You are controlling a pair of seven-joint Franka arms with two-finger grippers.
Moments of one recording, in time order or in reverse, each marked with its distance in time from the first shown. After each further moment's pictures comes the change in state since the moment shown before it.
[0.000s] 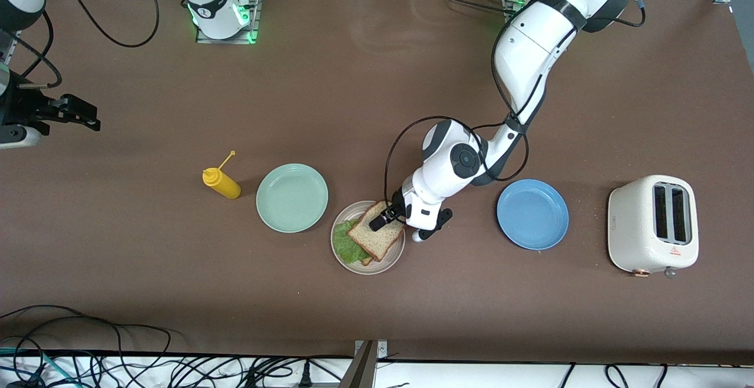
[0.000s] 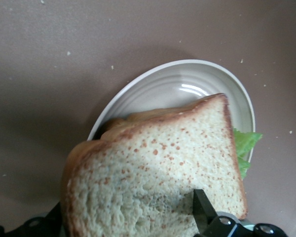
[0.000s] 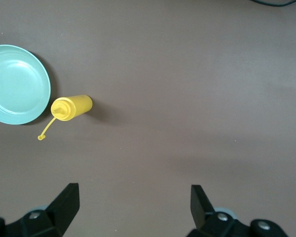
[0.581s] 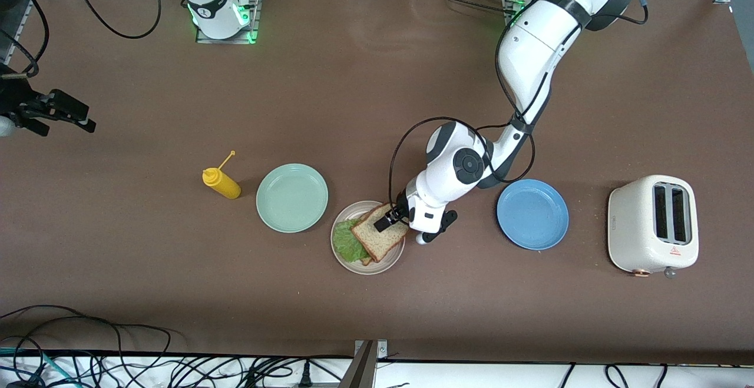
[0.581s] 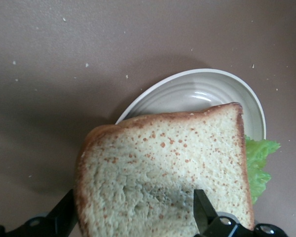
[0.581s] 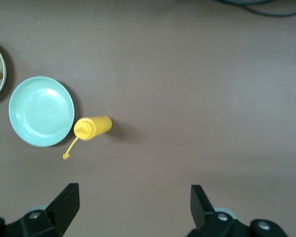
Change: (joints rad) left arm 0.003 -0.020 0.021 0.020 0.000 -0.101 0.000; right arm -0.054 -0.032 0.016 -0.016 0.095 0.021 0.002
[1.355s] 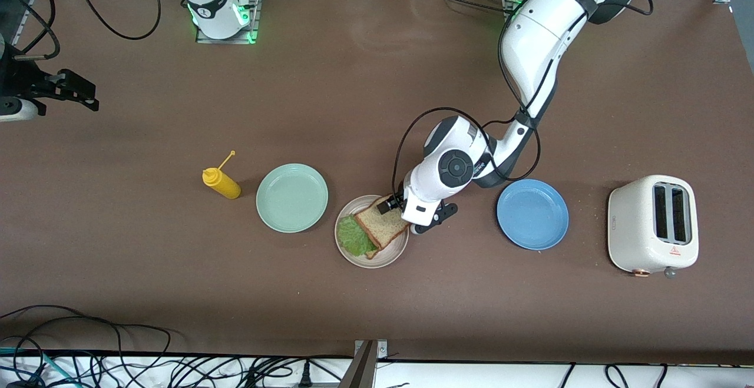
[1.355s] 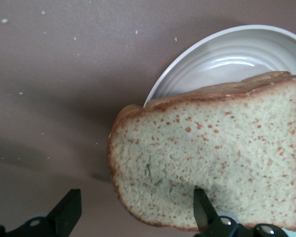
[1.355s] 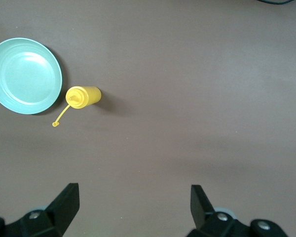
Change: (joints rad) left arm -0.003 -0.048 0.001 0.007 0.113 -0.271 0.000; right arm -0.025 -0.015 0.100 0.036 -0.103 -0.106 0.021
